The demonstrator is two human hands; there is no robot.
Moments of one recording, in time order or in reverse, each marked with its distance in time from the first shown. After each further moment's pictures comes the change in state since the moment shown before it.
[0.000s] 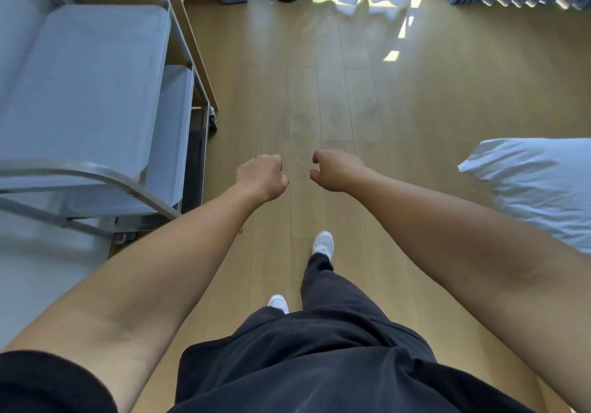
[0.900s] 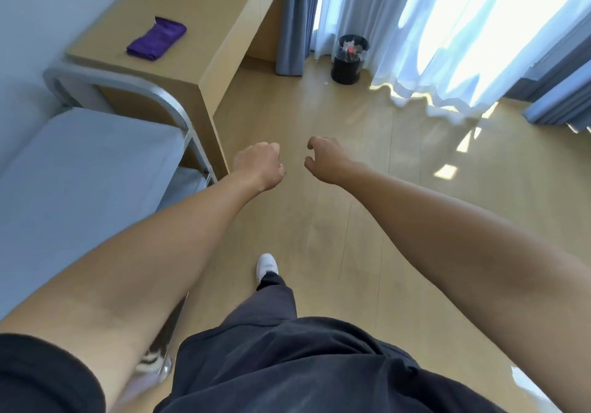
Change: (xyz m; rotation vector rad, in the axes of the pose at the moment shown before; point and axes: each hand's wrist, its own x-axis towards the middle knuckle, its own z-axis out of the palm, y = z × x) left_hand 0.534 -0.081 -0.189 -0.012 0.144 -0.194; right_hand 0.549 -0.013 -0.273 0.045 0.134 -0.271
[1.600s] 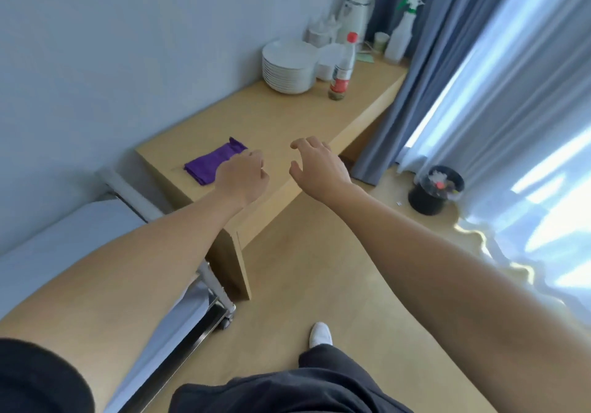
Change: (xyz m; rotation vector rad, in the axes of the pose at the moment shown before) left_hand 0.348 -0.172 -0.135 -0.053 0.391 -0.389; right_hand 0.412 -0.125 -0.169 0.028 0.170 -0.589
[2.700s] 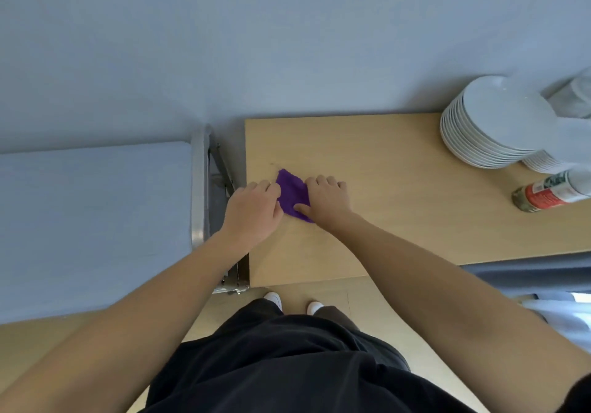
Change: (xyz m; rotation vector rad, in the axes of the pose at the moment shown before) left_hand 0.049 -0.121 0.070 0.121 0.098 -0.559; right_hand 0.245 -0.045 0.196 -0.339 -0.467 -0.687
